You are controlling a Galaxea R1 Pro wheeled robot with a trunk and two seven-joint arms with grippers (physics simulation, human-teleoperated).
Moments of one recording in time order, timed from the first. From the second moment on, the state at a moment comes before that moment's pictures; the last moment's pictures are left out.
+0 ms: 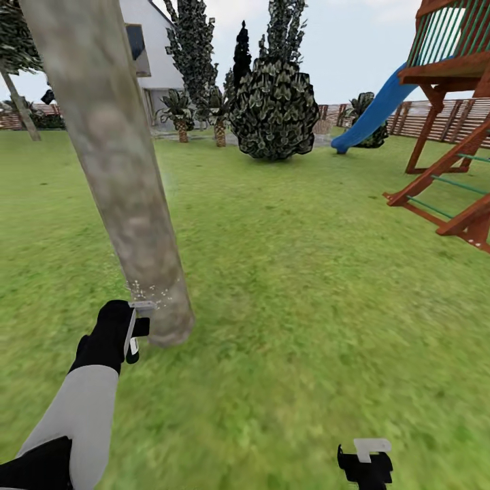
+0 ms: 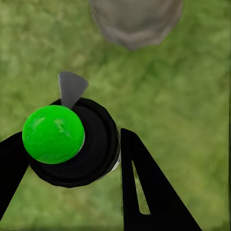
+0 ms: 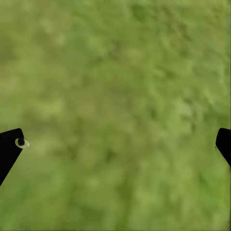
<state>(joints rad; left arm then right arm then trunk) -0.86 -0.03 0.36 -0.89 -0.42 0.98 -0.04 -0.45 0.01 -0.87 -0.17 0.97 -0.39 -0.22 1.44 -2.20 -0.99</state>
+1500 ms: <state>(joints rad) -0.86 -0.02 0.36 -0.89 -0.42 0.98 -0.04 -0.45 0.01 -0.87 -0.17 0.97 -0.39 -0.22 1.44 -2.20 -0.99</state>
